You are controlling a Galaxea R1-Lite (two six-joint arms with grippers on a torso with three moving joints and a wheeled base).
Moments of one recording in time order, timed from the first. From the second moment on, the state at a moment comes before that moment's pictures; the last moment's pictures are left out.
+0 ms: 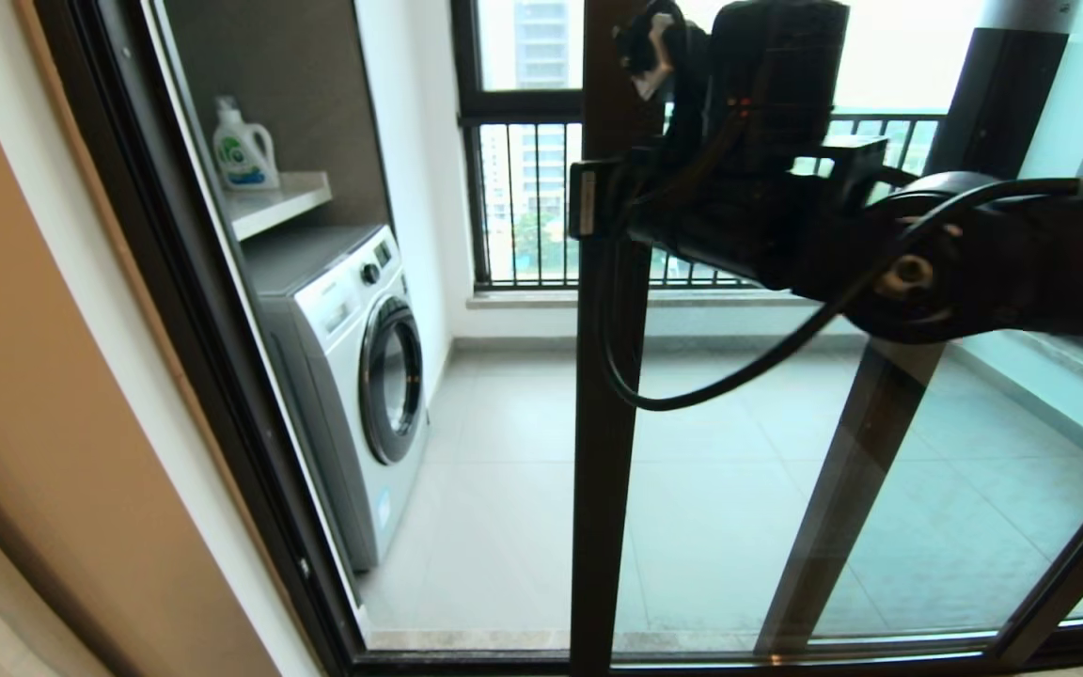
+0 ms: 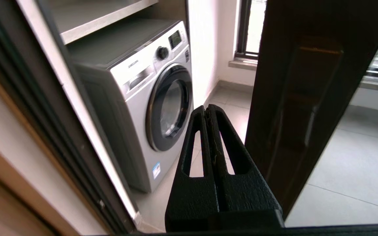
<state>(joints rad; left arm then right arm) 0.00 0.00 -0.01 0.02 -0.04 0.06 0.67 1.99 -1.79 -0.22 -0.24 0.04</state>
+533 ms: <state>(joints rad) 0.00 0.00 -0.01 0.02 -0.04 0.05 0.63 2.24 -1.95 -0.24 -0.28 0.07</state>
